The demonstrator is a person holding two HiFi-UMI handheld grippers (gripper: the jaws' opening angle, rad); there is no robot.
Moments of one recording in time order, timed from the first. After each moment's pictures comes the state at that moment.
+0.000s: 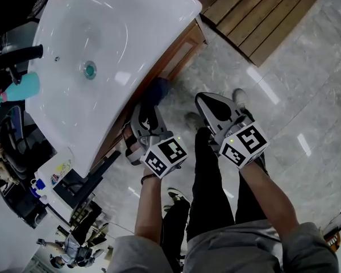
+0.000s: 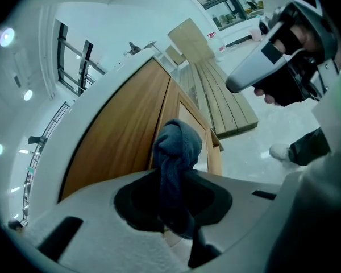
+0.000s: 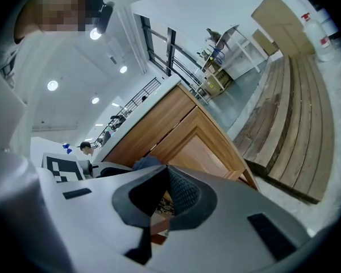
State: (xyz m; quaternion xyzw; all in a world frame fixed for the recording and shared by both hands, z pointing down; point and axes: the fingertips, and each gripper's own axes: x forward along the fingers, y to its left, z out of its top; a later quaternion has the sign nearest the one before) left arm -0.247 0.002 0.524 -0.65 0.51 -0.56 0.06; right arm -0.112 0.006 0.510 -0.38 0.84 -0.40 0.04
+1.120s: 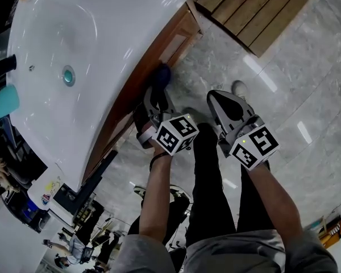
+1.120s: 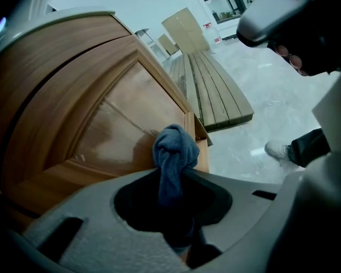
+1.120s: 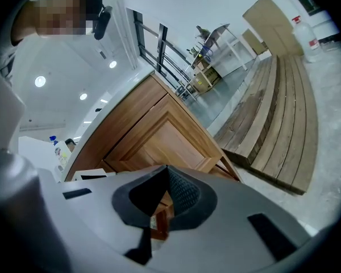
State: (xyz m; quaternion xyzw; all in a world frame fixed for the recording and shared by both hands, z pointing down) left arm -0.225 -0.009 0.654 -0.65 0.47 -0.59 0.01; right arm -0.081 0.016 0.575 -0.41 0.81 -0.41 0.01
